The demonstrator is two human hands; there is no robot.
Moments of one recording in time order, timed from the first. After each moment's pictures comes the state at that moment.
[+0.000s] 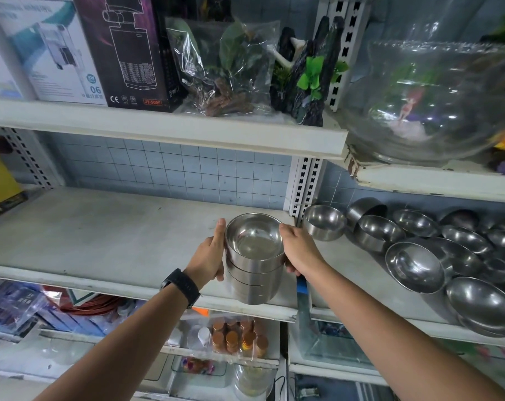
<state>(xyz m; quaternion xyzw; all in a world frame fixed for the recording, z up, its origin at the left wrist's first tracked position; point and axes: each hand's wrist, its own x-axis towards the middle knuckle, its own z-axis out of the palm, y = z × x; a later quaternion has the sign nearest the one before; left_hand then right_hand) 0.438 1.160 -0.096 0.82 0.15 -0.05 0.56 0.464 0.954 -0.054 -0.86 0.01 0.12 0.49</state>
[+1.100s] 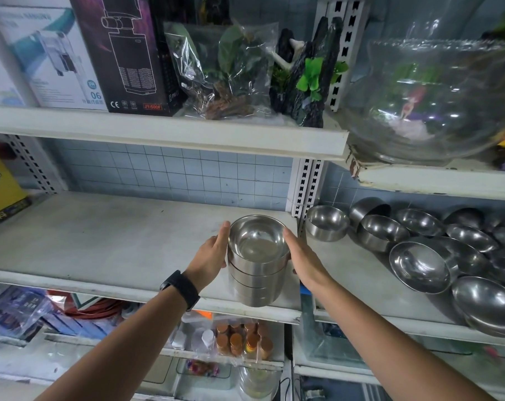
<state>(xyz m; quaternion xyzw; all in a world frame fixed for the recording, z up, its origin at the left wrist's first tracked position) 0.426 1.152 -0.073 0.84 0.10 -0.02 0.53 0.454 0.944 -0.078 -0.81 -0.01 0.16 0.57</state>
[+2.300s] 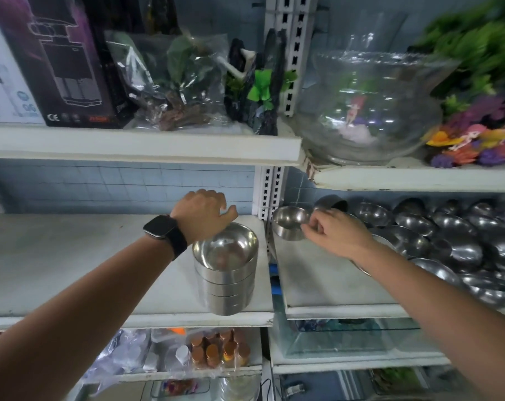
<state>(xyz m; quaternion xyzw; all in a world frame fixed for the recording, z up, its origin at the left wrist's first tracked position) 0.498 1.134 0.007 0.98 -0.14 0.09 0.06 0.494 0.819 -0.017 -0.99 -0.13 -0.05 0.04</state>
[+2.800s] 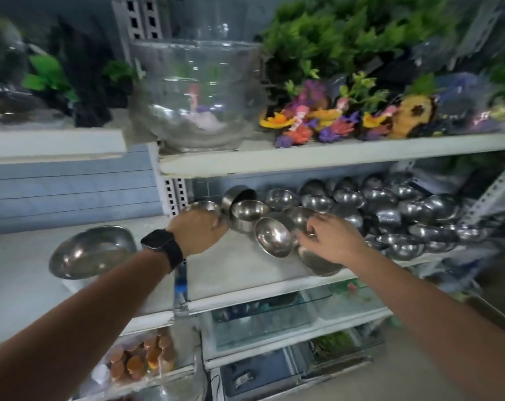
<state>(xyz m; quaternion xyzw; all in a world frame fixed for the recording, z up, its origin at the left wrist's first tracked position) 0.489 0.910 -0.028 0.97 -0.23 0.07 0.08 0.425 0.600 -0.035 -1.00 -0.03 -0.04 -0.04</state>
